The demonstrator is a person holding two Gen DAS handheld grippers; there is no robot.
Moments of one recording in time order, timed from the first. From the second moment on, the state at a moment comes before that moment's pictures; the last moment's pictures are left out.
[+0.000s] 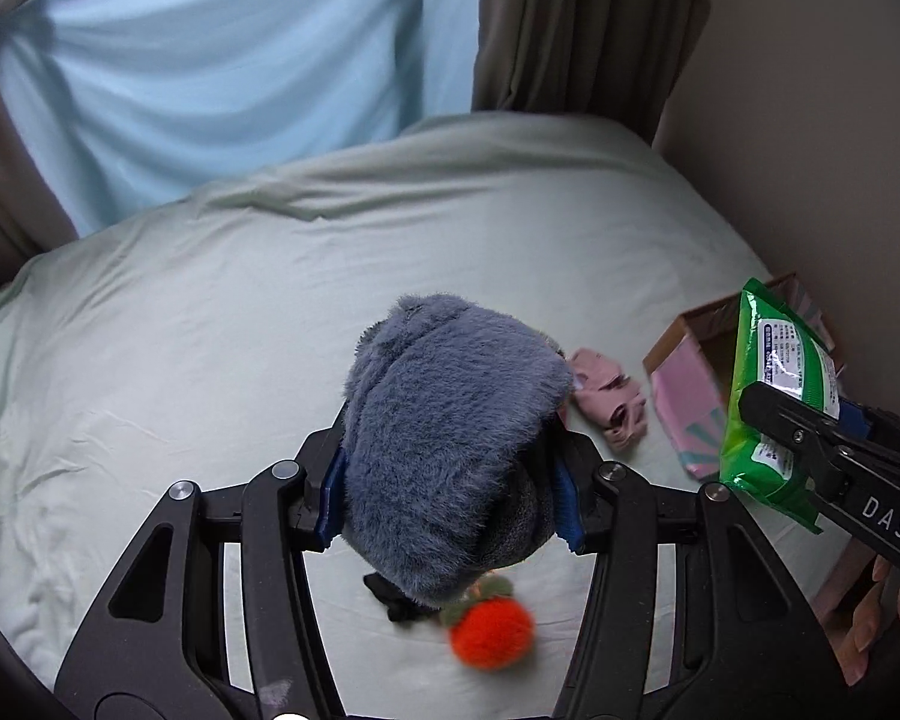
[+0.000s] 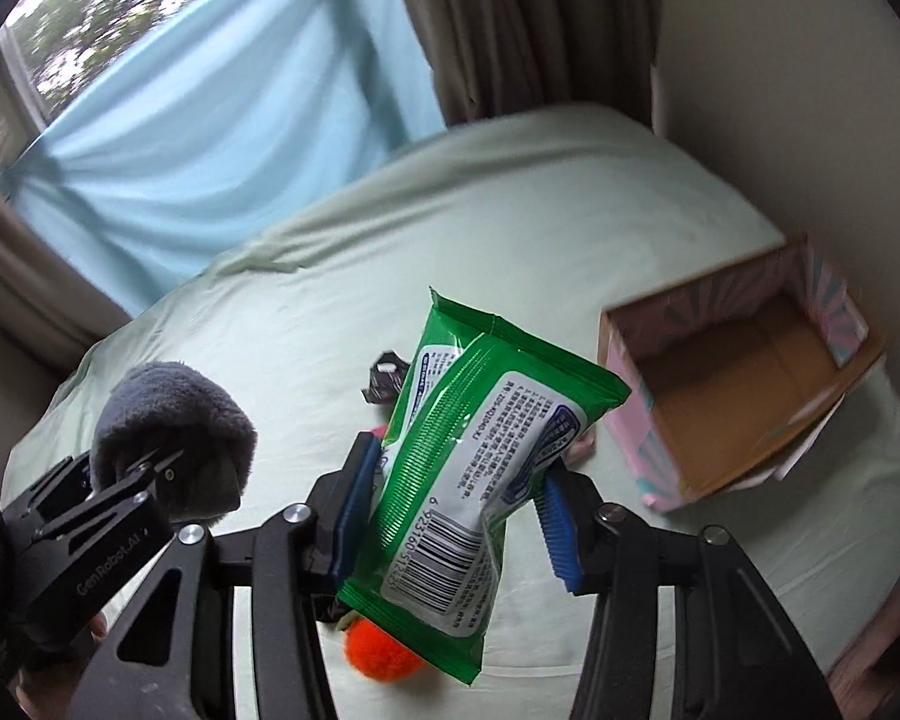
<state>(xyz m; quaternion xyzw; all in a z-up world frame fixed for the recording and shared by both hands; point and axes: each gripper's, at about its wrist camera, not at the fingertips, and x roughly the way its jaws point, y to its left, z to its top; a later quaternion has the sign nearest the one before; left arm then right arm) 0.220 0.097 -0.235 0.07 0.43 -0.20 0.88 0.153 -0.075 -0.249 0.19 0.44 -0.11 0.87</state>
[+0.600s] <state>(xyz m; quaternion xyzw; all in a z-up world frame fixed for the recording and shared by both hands) 0.175 -0.042 -0.155 0.01 0.43 -0.15 0.89 0.102 -0.205 -0.148 0.09 0.42 -0.03 0.90</state>
